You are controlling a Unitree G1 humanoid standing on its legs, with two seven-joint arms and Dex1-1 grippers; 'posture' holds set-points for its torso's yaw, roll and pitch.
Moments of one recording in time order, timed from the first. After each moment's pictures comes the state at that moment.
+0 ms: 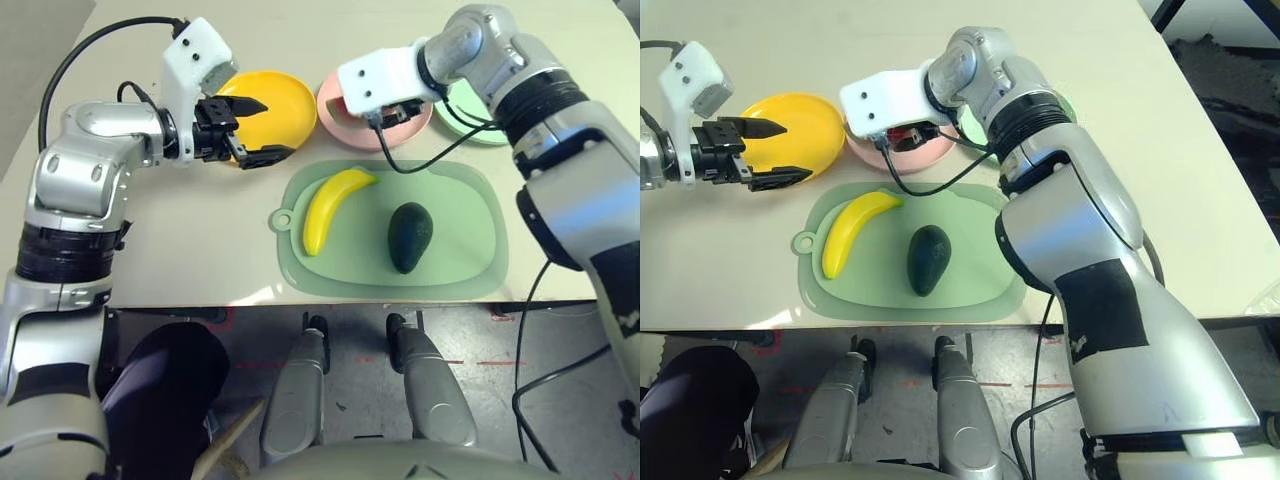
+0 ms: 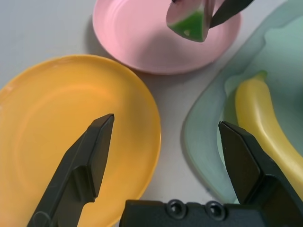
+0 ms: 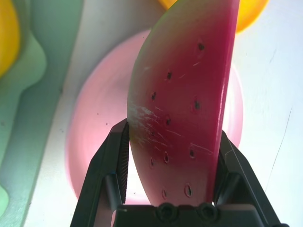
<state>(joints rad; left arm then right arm) -0.85 0.81 -0.04 -0.01 -0.30 0.80 -0.95 -1.67 -0.29 0.62 1.35 -0.42 -0.39 0.99</state>
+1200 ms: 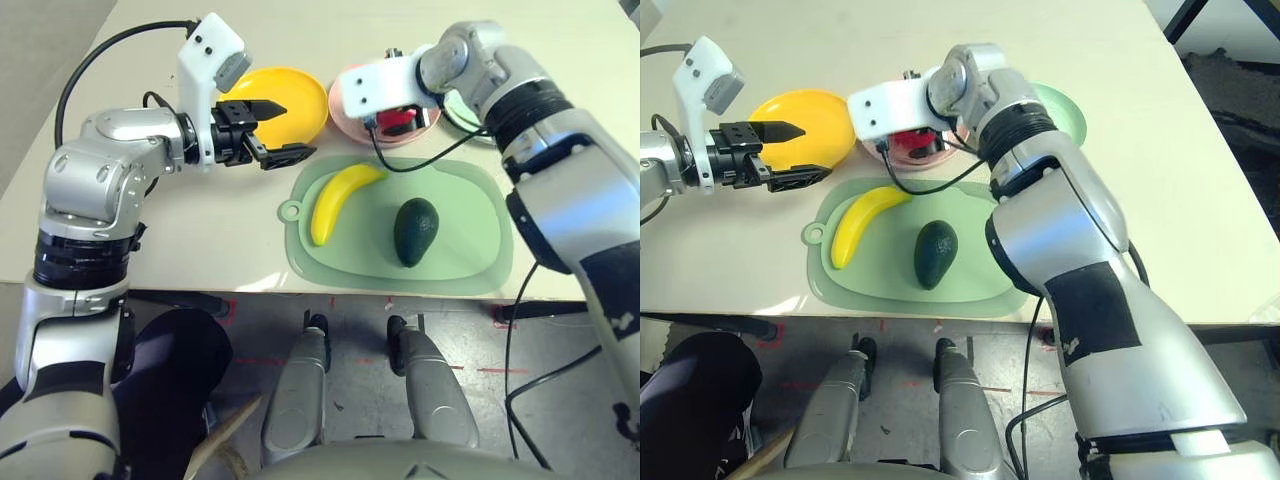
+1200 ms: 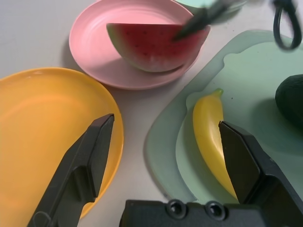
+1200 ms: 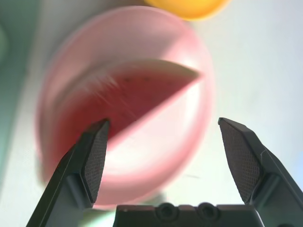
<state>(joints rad) -0.84 0.79 -0.03 -0.10 -0.40 0.84 -0.92 -1.74 -0.31 0.56 1.36 -0.57 -0.38 0.94</state>
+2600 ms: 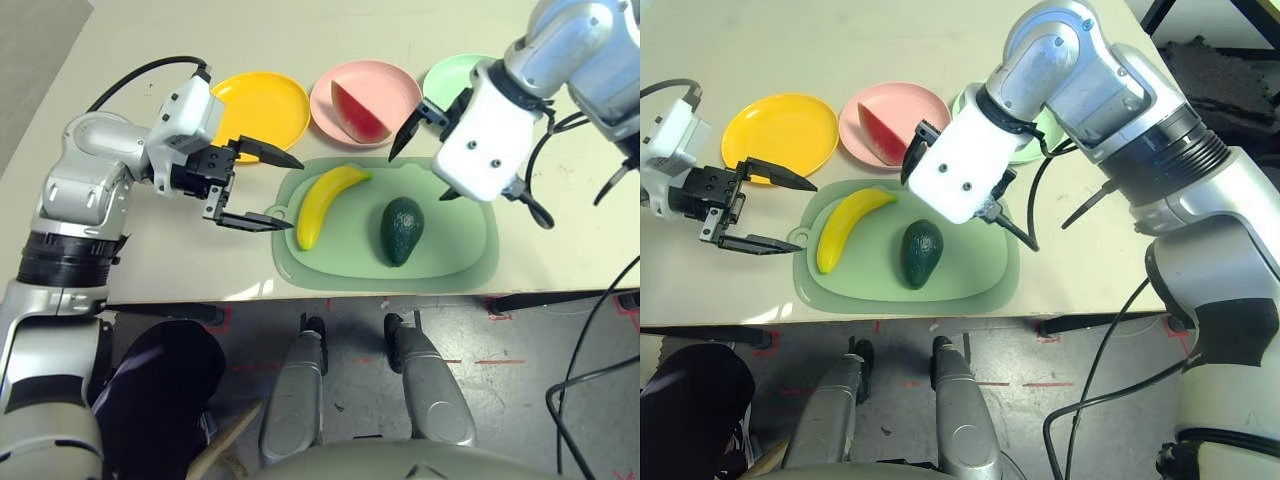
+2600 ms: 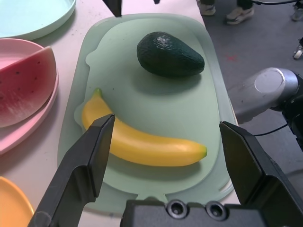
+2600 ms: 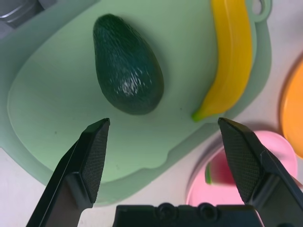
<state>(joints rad) -0.79 0.89 -0.09 0.16 -0.42 0.17 -1.60 -1.48 -0.85 0.86 0.25 0.17 -0.38 1.61</state>
